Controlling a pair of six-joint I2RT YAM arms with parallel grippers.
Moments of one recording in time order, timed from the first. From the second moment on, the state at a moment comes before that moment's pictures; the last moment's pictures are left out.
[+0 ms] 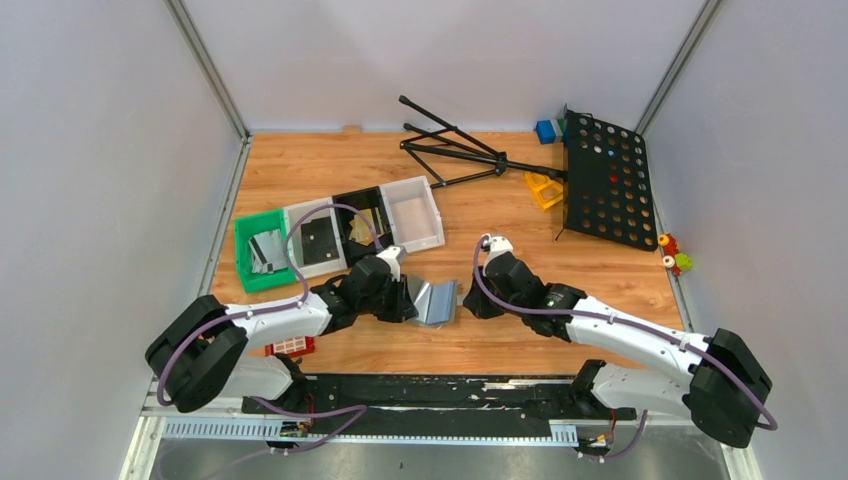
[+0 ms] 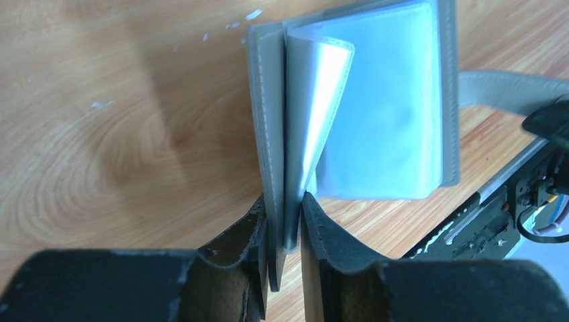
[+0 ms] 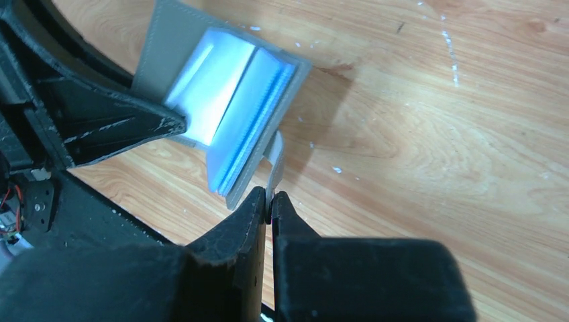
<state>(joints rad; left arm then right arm) -0.80 1.30 0.49 0.05 0.14 -0.64 0.91 1.10 0.62 -0.25 0.10 0.62</state>
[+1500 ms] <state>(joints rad) -0.75 1.29 0.33 0.27 0.18 -0.72 0.63 1.33 0.37 0.26 -0.41 0.80</state>
